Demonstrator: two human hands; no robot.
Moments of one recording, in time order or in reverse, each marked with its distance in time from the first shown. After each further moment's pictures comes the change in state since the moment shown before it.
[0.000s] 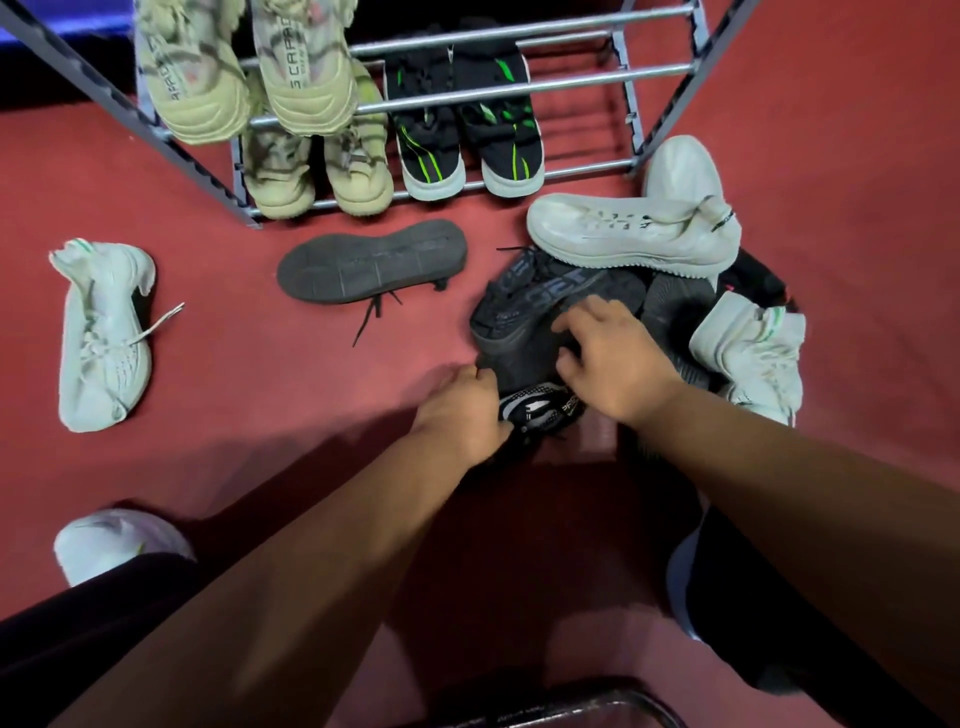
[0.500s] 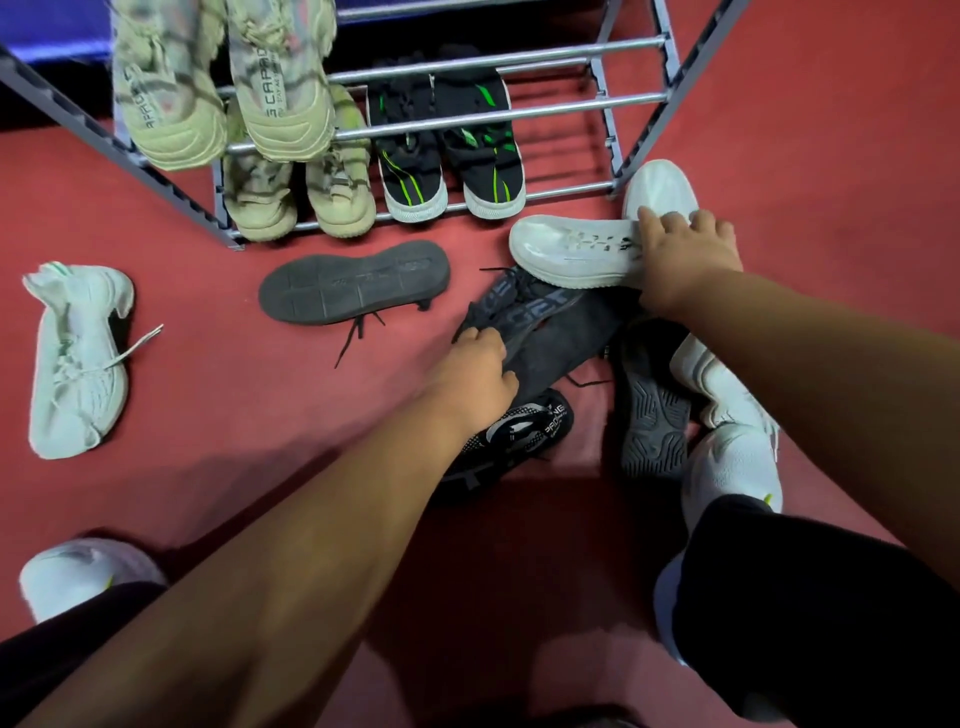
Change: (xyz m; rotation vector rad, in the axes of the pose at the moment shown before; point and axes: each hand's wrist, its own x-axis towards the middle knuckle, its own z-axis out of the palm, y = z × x) left_hand 0.044 0.026 -0.035 -0.246 0.105 0.030; right_hand 0.083 0.076 -0.084 -0.526 -0.219 0.382
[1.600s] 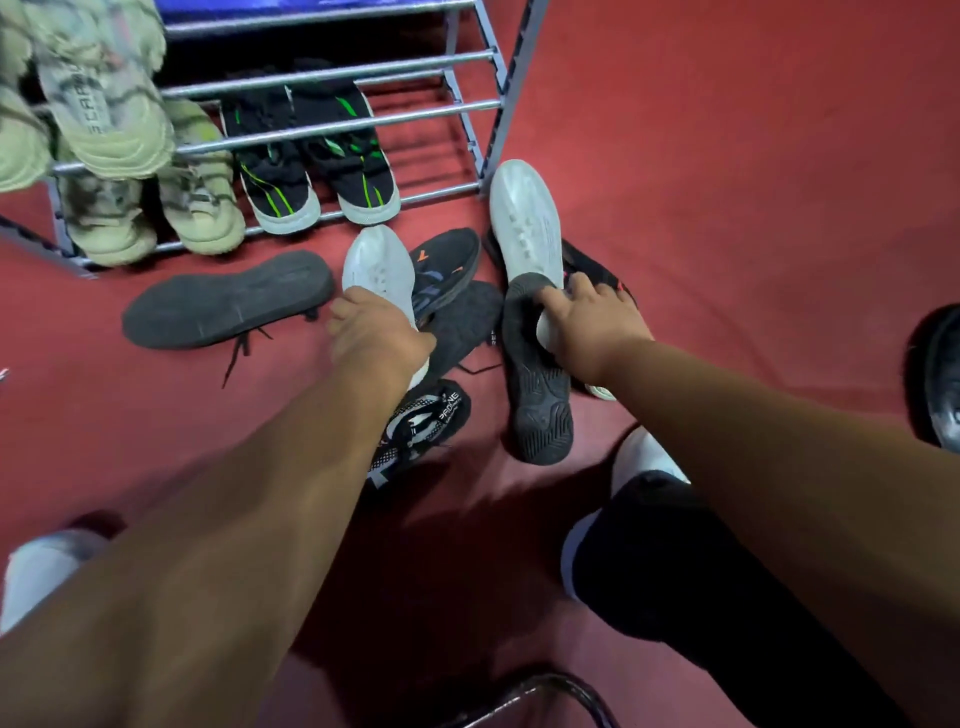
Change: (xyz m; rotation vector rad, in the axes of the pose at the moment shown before) left_hand 0.034 0.060 -0.005 0.047 0.152 -0.446; right_hand -0.103 0.044 0.040 0.103 -0.004 -0.064
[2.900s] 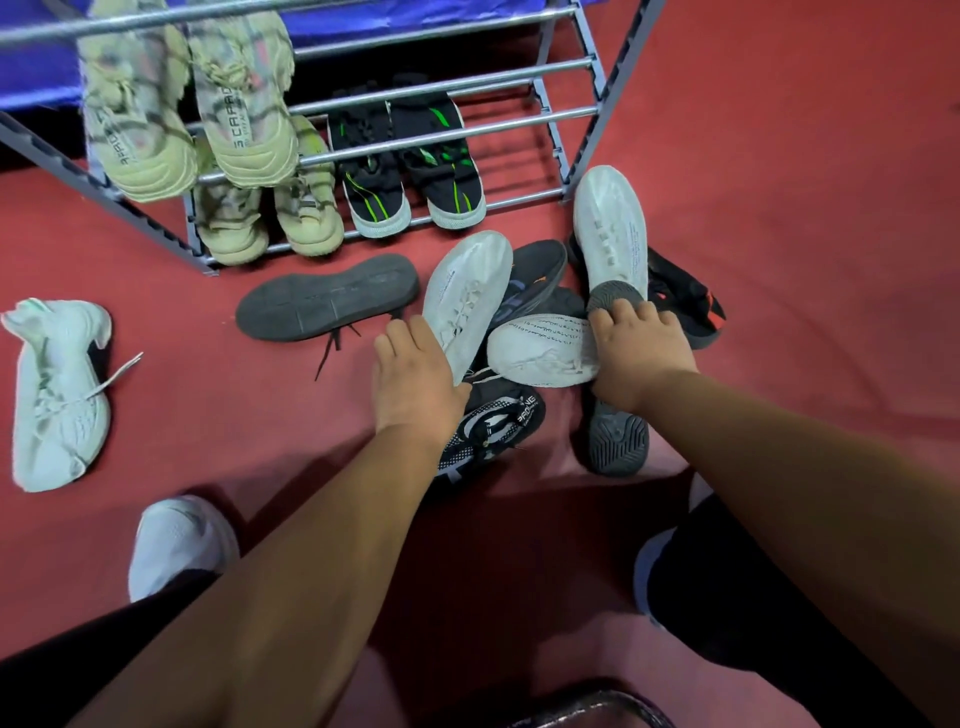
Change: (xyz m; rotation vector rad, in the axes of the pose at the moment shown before) left_hand -0.038 -0.083 -0.005 0.225 0.314 0.361; right_hand 0.004 -0.049 0.017 -0.111 -0.009 -0.039
